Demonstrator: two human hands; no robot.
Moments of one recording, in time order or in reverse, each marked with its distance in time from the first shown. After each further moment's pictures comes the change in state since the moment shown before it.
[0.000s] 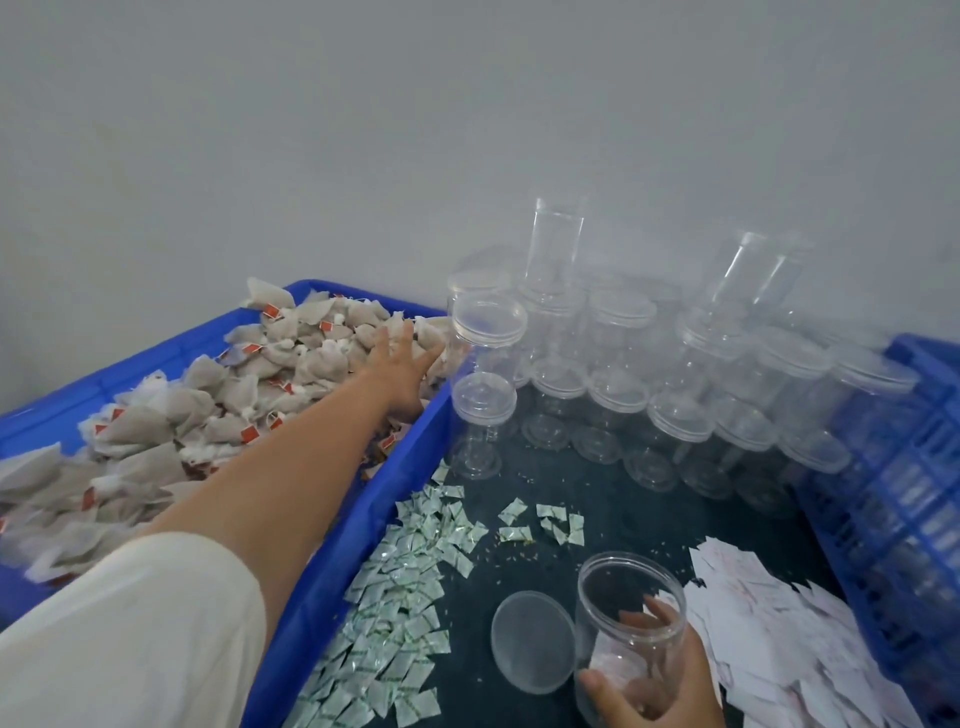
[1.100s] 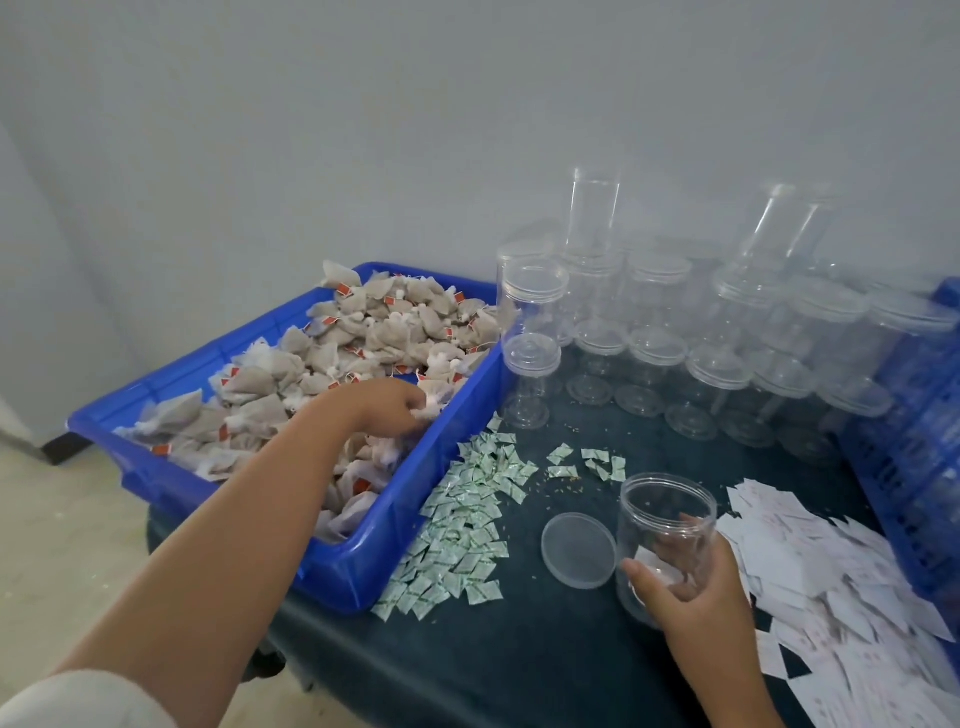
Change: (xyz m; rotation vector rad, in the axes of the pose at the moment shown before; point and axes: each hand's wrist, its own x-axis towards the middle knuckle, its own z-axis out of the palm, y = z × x) left_hand -0.146 -0.056 0.006 -0.130 -0.170 0.069; right_hand -0.016 -0.007 -0.008 -0.042 0.020 -0.101
